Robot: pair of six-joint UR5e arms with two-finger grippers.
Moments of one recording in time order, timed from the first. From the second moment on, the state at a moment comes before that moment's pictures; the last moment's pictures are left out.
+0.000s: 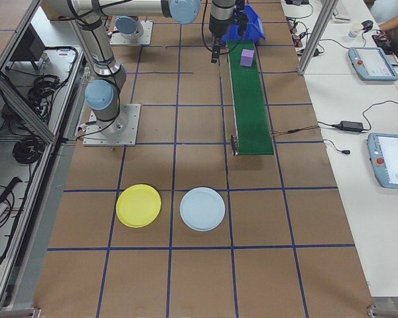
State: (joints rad) left arm -1.42 -1.96 -1.59 -1.09 1.59 -0.03; right arm 1.38 -1.56 1.49 -1.45 -1.48 -0.09
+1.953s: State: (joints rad) left arm -1.47 -2.02 -1.40 -1.20 1.60 0.01; right arm 1.17 -1.22 1.48 -1.87 -1.30 -0.25
